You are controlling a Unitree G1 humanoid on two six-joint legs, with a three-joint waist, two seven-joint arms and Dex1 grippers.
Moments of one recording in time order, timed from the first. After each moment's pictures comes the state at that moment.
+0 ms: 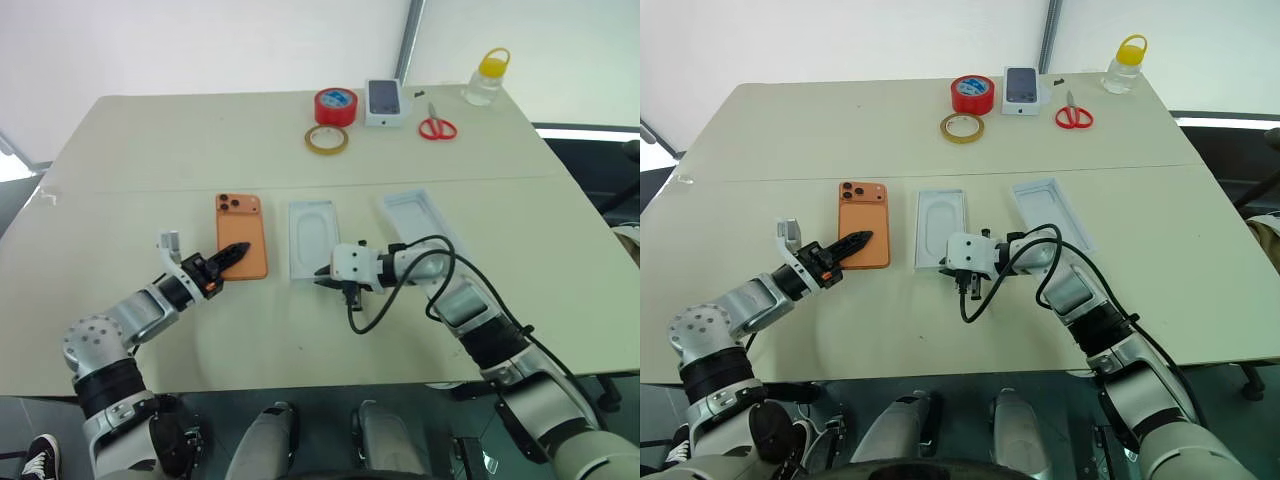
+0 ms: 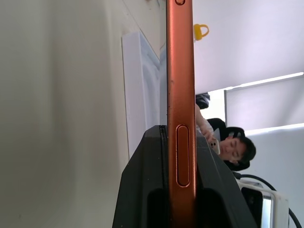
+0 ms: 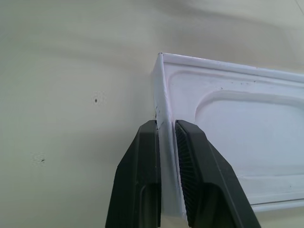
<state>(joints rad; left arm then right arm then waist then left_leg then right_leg) -0.38 0.26 0.68 0.12 -1.16 1.33 -0.28 -0.60 -0.44 0.43 0.16 -0.09 0.09 1.02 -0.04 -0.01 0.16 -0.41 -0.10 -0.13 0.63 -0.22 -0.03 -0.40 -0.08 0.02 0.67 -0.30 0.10</state>
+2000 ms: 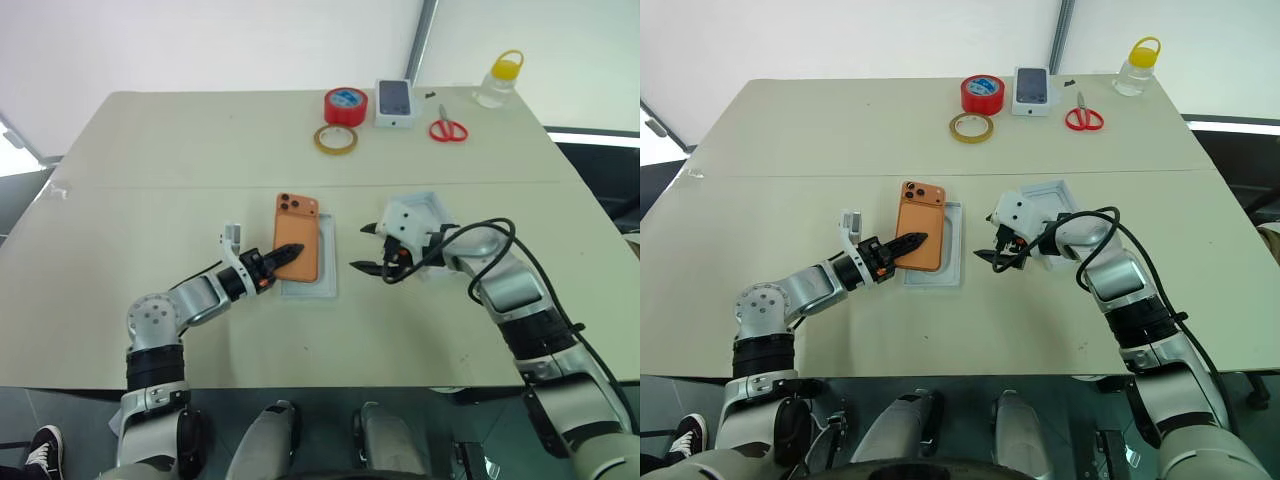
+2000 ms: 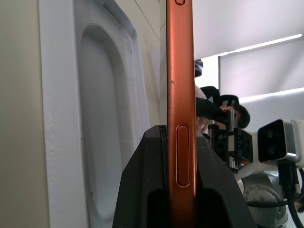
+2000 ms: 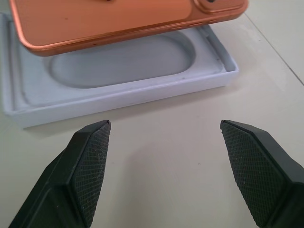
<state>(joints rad) -0.43 0.19 0.37 0.16 -1.23 1.19 -0.21 -0.61 -0.56 0.24 0.11 0.04 0.36 0.96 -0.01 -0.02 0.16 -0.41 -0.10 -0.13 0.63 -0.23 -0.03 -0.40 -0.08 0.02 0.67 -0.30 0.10</state>
